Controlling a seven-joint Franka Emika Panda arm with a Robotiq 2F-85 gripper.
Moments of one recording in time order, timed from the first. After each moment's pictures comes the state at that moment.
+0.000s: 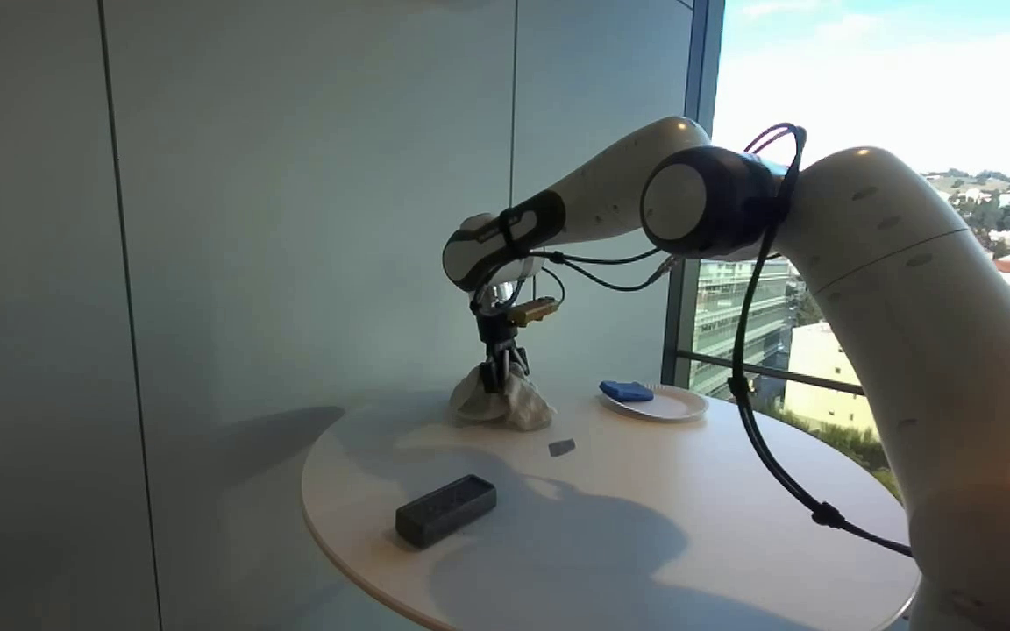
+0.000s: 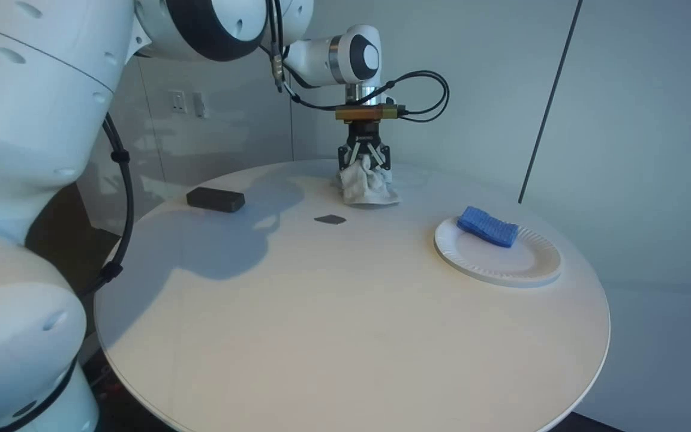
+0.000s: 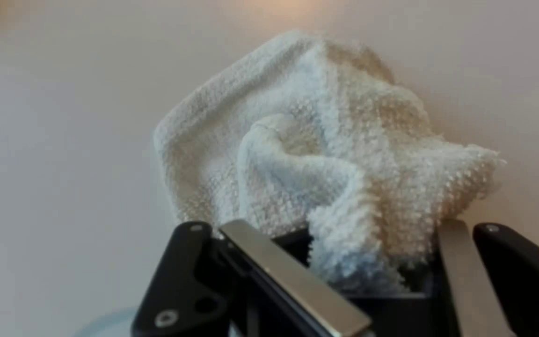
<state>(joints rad) -0.09 0.57 -0.03 -1.33 -0.17 1.77 -0.36</state>
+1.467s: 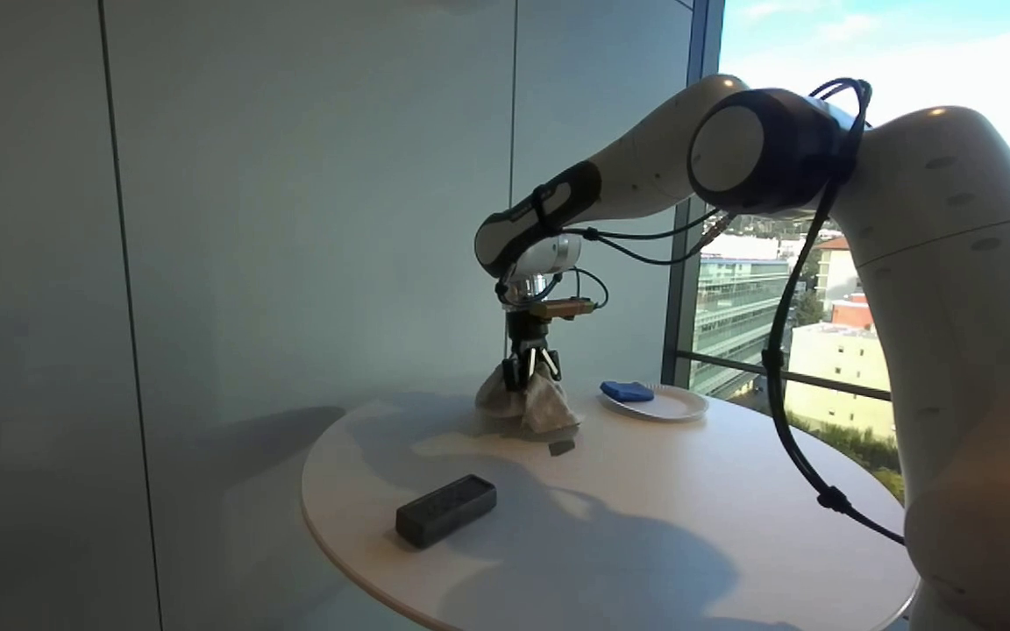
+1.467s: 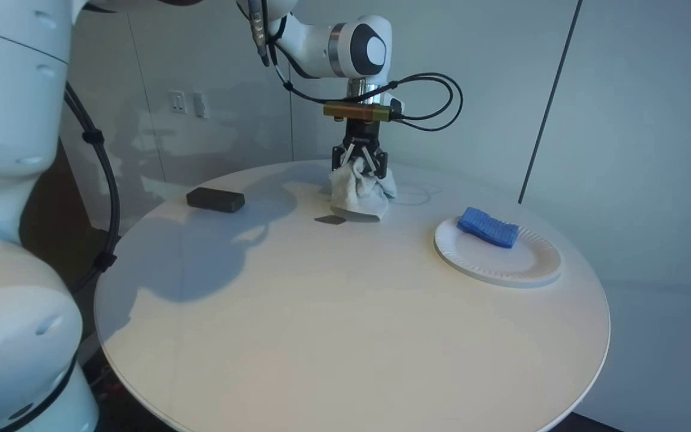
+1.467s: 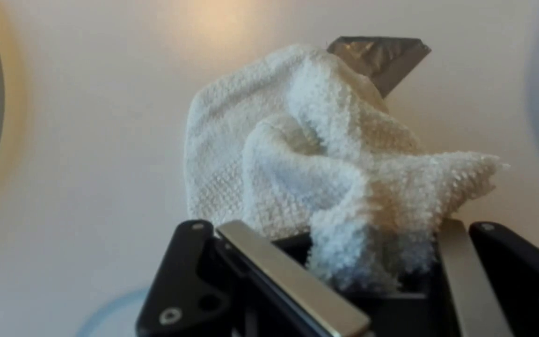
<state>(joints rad) -0.12 0.38 -0.06 -1.59 -0.05 1.79 -0.22</state>
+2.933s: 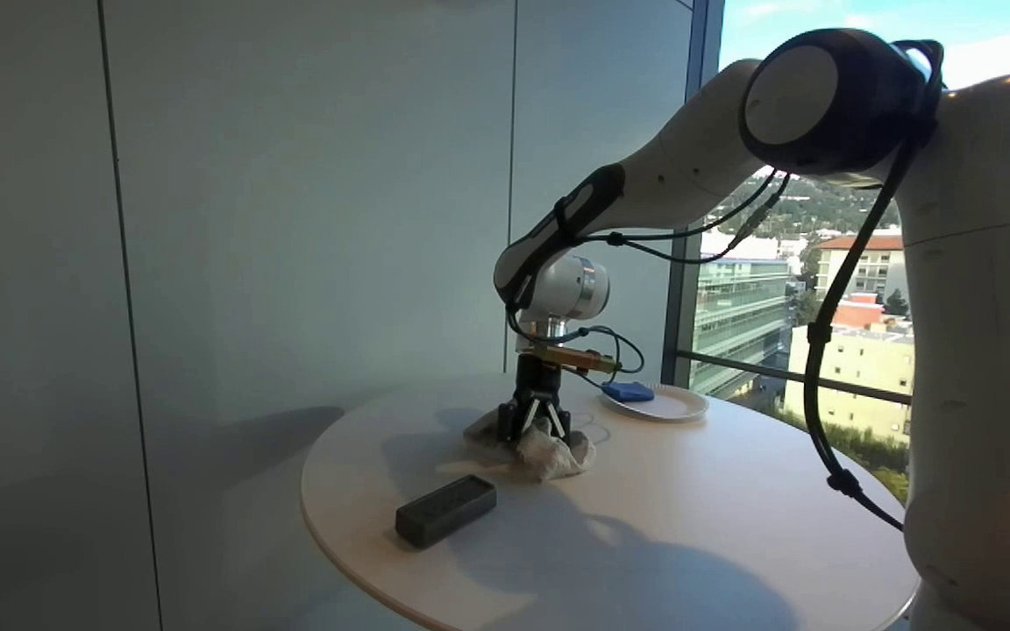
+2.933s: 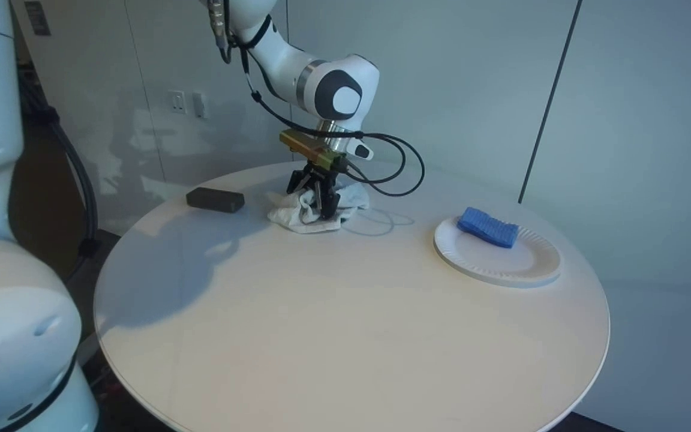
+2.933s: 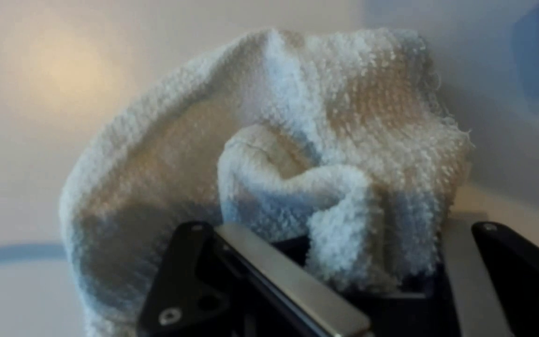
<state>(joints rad) -0.13 0.21 -0.04 -2.03 0.26 1.97 -0.07</state>
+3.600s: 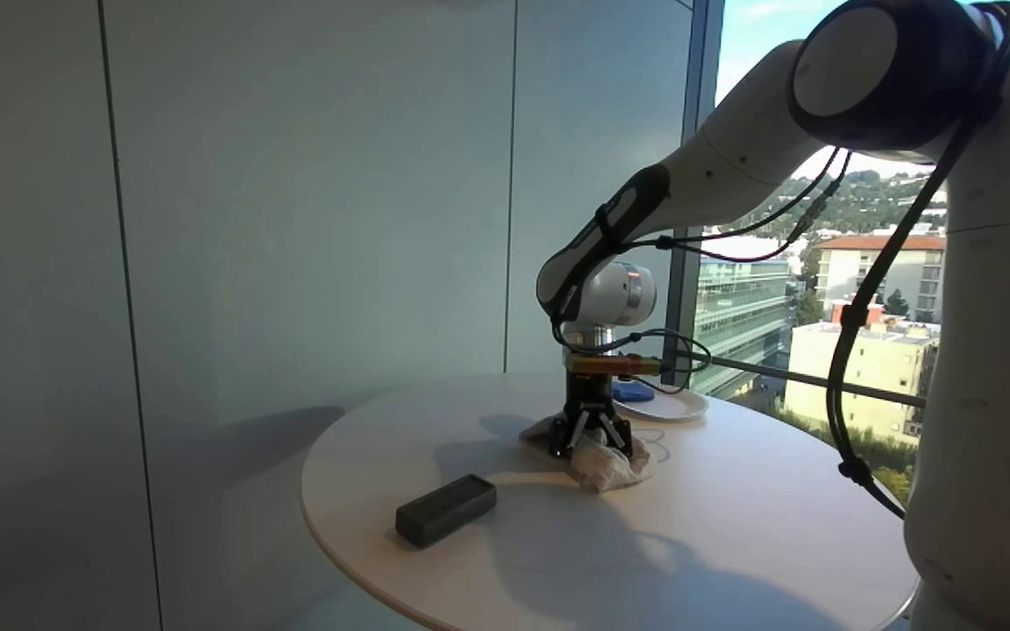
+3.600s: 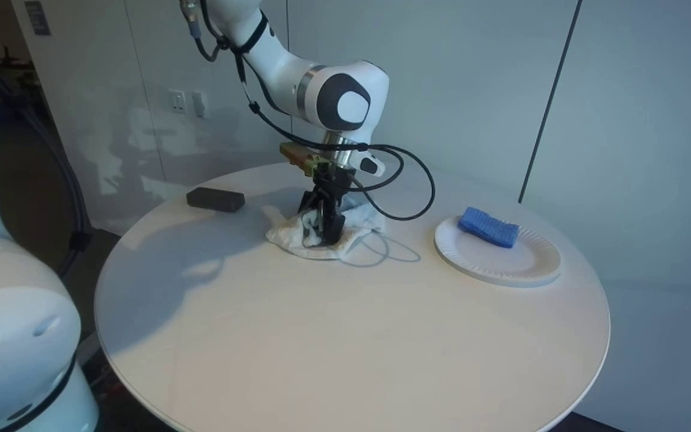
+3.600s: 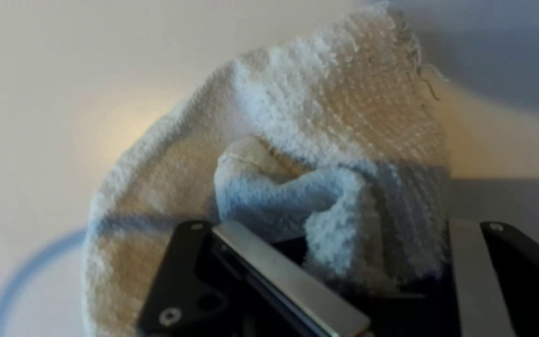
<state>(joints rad) -0.13 0.09 -0.14 -2.21 0.14 1.98 0.25</state>
